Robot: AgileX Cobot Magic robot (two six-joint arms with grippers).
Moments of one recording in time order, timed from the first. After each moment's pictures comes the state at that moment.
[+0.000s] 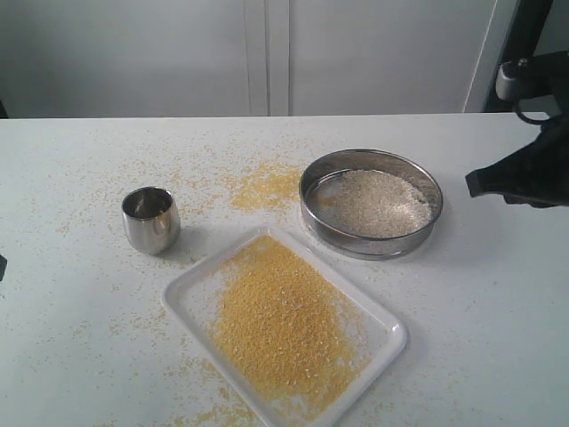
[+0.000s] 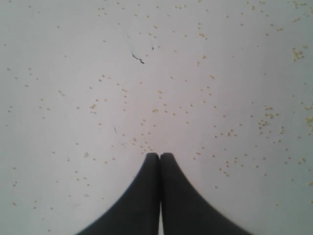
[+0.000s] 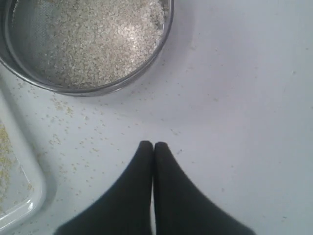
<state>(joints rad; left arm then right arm) -0.06 1.23 -0.69 0.08 0.70 -0.12 0.09 1.33 -0.92 0.08 0.60 -0.17</state>
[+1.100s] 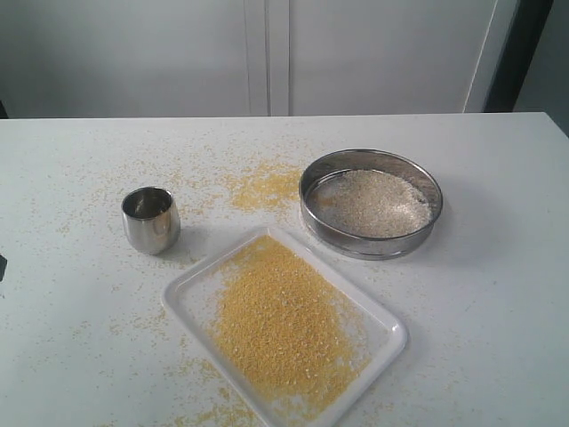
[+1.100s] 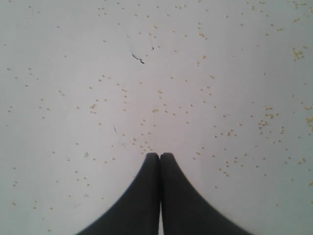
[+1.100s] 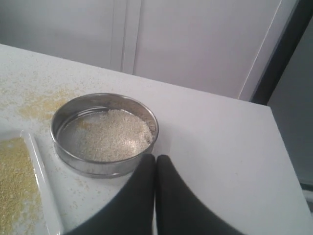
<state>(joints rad) -0.06 1.23 -0.69 0.08 0.70 -0.12 0.09 0.39 -0.42 0.18 0.37 -0.30</state>
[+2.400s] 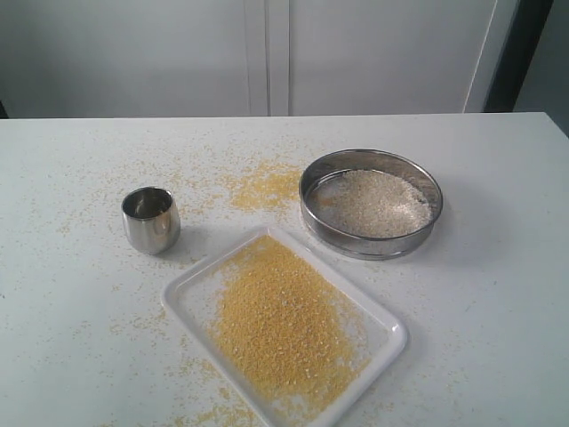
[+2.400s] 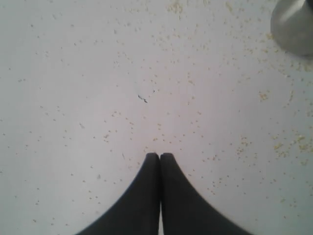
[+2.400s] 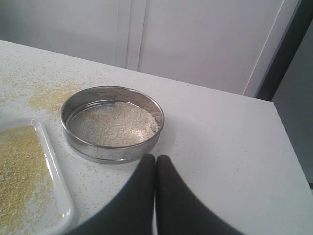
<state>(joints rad) -0.06 1.01 -0.69 0.08 0.70 -0.12 0.09 0.22 -0.35 0.18 0.46 -0.28</state>
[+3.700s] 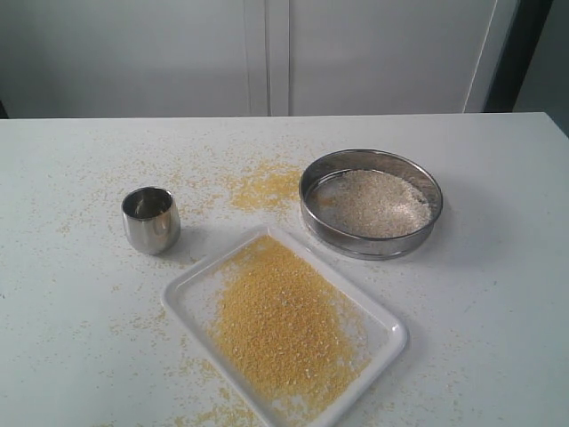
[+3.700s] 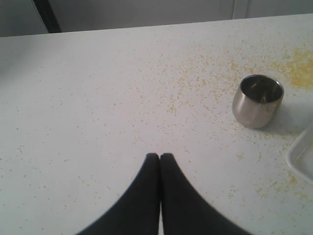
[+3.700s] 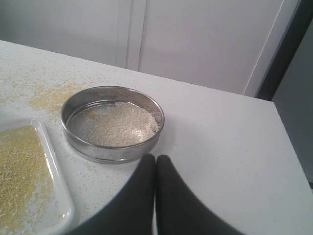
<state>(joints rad) -0.06 0.38 -0.50 0.08 0.64 -0.02 0.09 0.22 -0.35 0.18 0.46 -0.28</state>
